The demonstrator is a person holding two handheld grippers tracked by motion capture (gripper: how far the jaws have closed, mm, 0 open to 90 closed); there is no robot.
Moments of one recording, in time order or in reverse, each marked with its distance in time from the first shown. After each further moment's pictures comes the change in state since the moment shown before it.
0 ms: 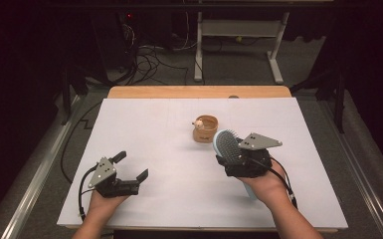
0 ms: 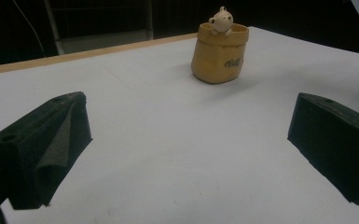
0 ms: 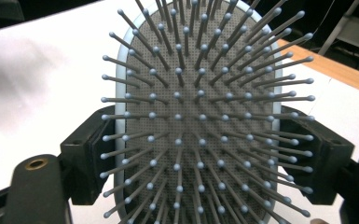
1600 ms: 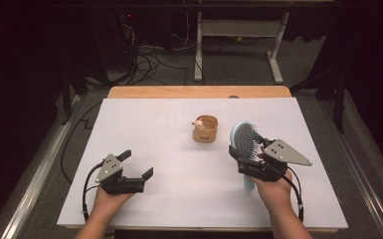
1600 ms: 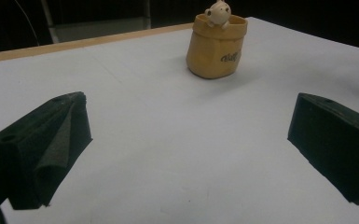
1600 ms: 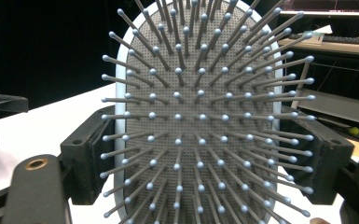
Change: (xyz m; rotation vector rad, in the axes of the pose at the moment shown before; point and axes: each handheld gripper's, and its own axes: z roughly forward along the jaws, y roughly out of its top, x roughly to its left) left arm -0.010 -0.001 0.016 0.046 0.021 -0.008; right arm -0.012 -0.024 -0.024 -0.377 -0.083 0.077
